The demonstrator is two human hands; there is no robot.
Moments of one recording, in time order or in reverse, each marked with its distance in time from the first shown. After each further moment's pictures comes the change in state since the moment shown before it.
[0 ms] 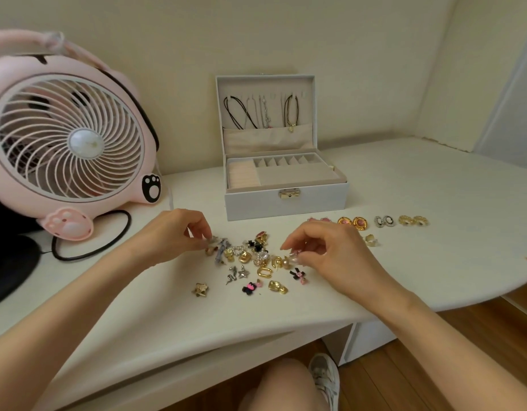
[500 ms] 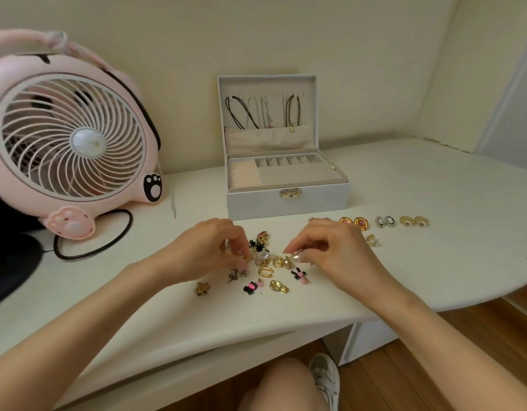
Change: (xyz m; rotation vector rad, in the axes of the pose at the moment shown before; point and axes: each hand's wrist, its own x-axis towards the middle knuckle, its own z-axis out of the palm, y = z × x) left_hand -0.012 0.038 0.015 -0.004 -0.084 0.279; right_hand 0.004 0.007 0.002 -0.009 0.012 -0.003
